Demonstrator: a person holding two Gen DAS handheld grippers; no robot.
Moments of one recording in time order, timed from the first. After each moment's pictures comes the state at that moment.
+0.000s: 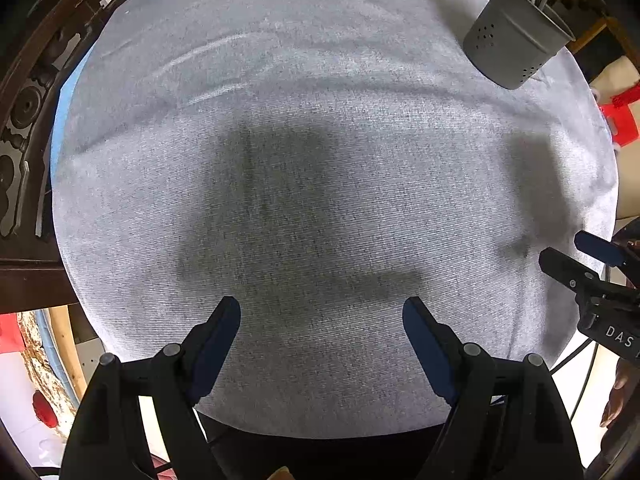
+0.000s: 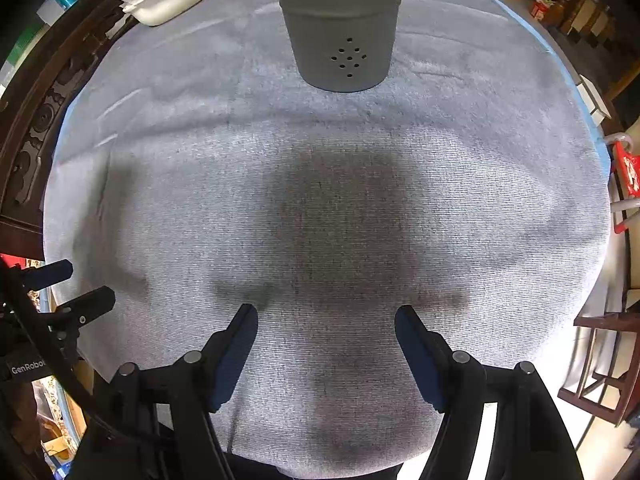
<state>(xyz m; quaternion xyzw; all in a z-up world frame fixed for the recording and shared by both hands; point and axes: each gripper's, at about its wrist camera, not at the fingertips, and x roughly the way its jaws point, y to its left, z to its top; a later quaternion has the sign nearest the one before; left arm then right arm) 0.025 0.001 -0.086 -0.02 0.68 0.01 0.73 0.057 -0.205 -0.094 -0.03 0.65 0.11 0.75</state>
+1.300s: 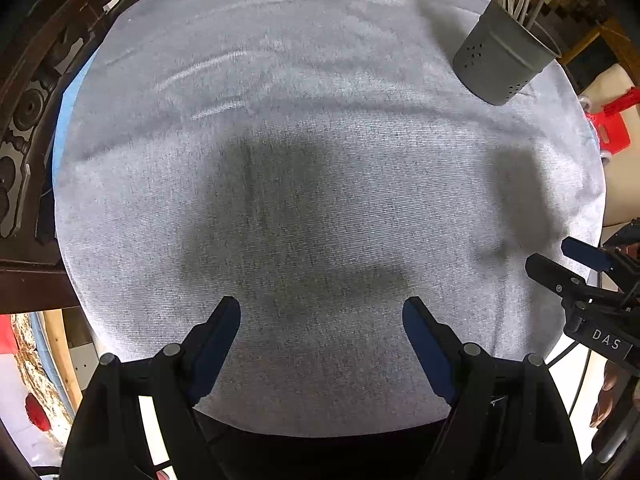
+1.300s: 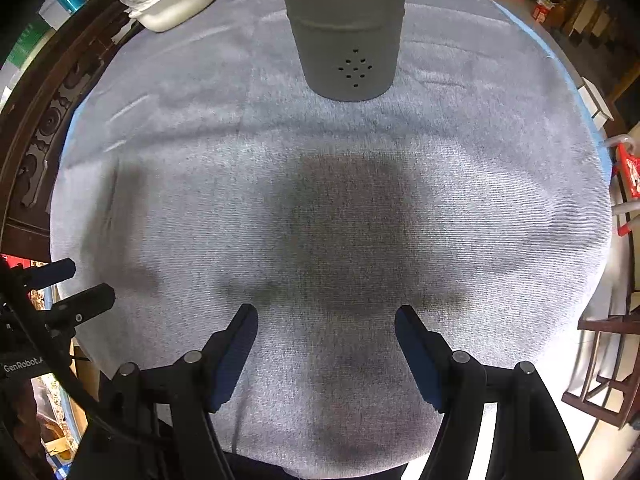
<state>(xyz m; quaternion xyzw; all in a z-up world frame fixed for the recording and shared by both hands) 0.024 -0.014 -0.075 -0.03 0.66 0.00 0.75 0.058 -0.208 -0.079 -0.02 0.64 0.12 0.76</state>
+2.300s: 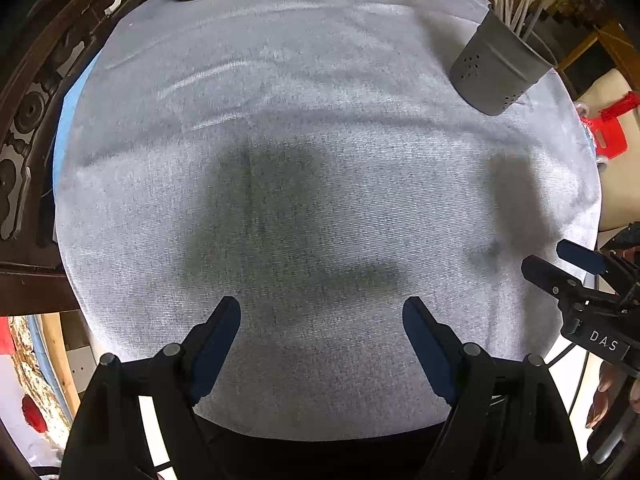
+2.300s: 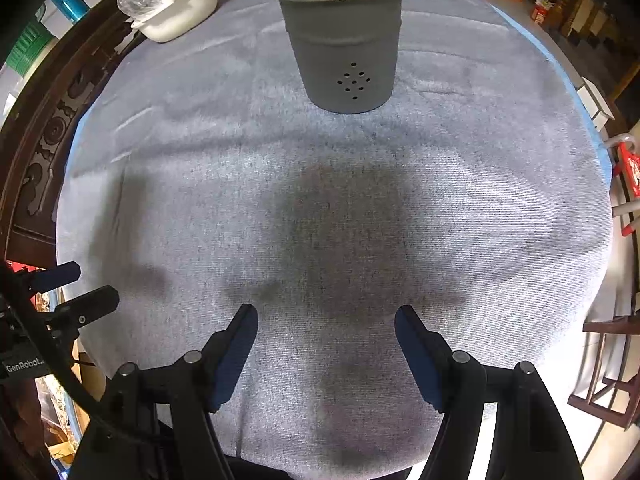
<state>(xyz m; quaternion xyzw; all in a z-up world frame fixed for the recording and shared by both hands) 0.030 -0.006 -0.060 -0.04 0.66 0.00 0.75 0.062 -0.215 -0.077 -0.01 0.63 0.12 0.76</state>
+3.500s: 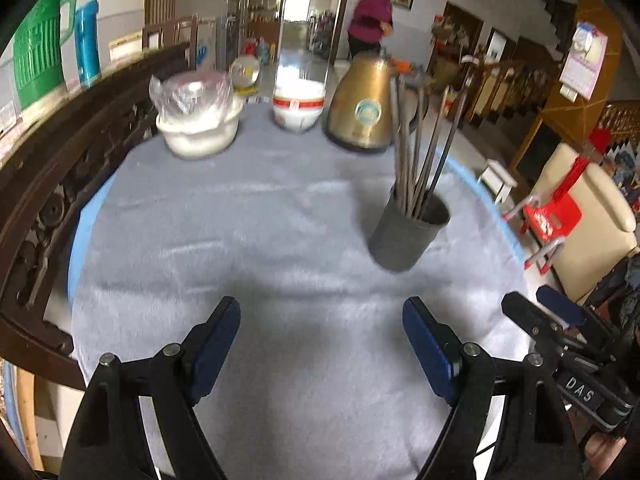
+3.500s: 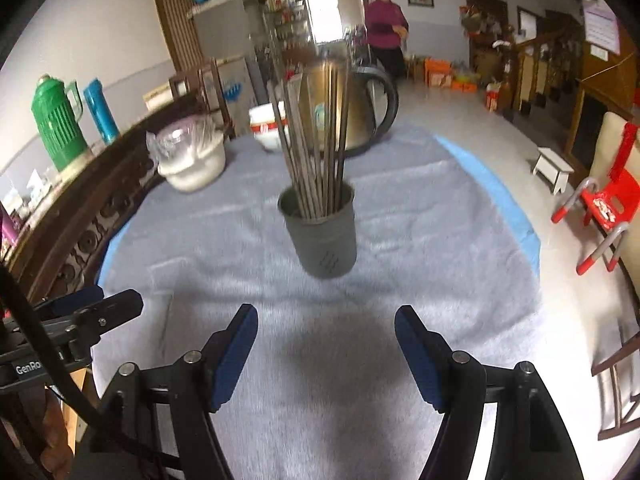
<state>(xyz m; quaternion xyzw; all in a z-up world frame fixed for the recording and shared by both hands) 0.019 -0.030 0.048 -0.07 0.41 -0.03 0.91 0.025 -0.247 0.037 0.05 0.39 0.09 0.91</state>
